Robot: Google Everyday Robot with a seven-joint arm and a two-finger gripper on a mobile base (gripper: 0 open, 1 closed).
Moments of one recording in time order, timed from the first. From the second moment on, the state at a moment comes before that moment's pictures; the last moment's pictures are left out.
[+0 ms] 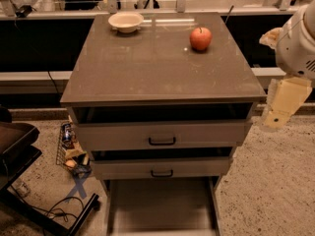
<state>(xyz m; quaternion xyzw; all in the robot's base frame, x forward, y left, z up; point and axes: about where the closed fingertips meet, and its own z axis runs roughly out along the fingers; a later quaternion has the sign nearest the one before) 0.454 -0.209 0.962 -0.62 0.75 -0.08 0.19</state>
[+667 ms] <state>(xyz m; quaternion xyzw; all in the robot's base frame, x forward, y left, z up) 0.487 -0.234 0.976 -0.59 0.76 -0.10 0.26</state>
